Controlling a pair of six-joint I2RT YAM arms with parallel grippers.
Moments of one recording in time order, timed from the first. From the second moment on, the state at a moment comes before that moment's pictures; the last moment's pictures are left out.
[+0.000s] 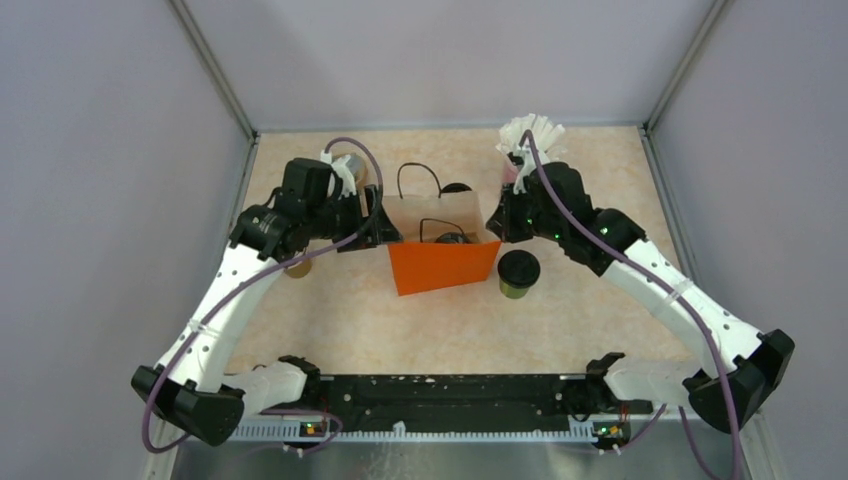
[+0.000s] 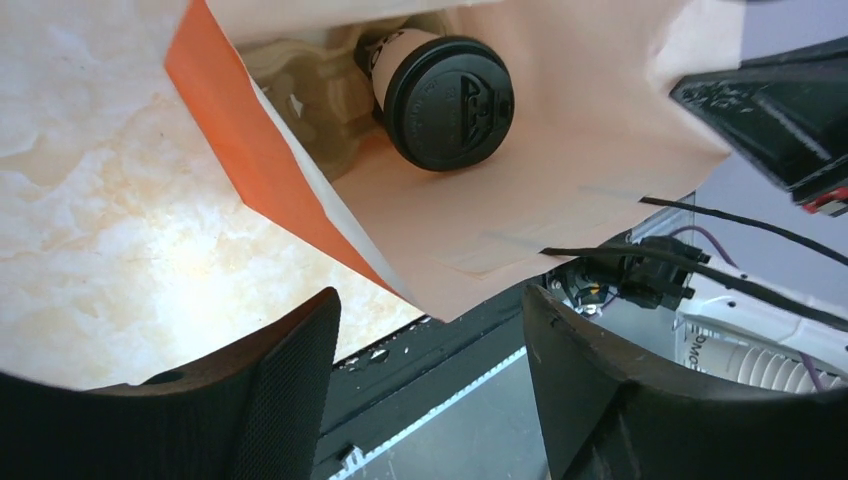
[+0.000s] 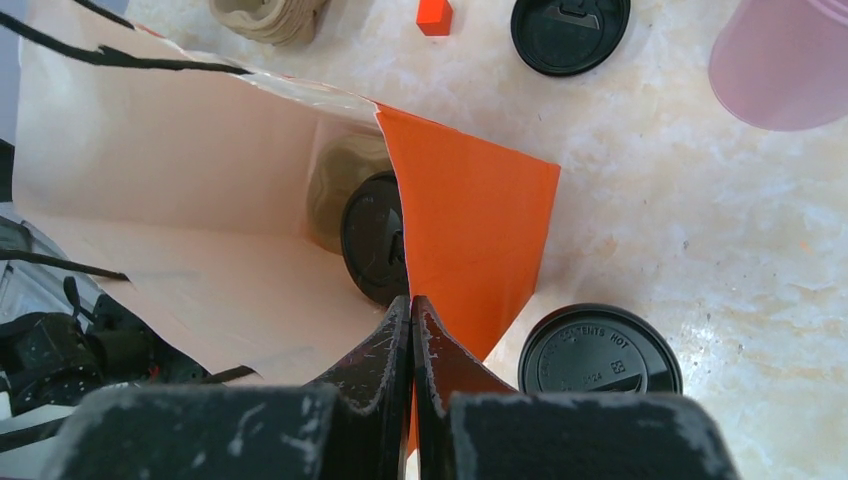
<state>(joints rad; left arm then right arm) -0.40 1.14 1.30 -0.92 0.40 -0.55 0.67 1.18 1.22 -0.61 -0.01 0.41</state>
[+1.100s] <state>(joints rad) -0.40 1.08 1.18 -0.68 0.42 -0.46 0.67 1.13 1.30 -0.66 0.03 0.32</state>
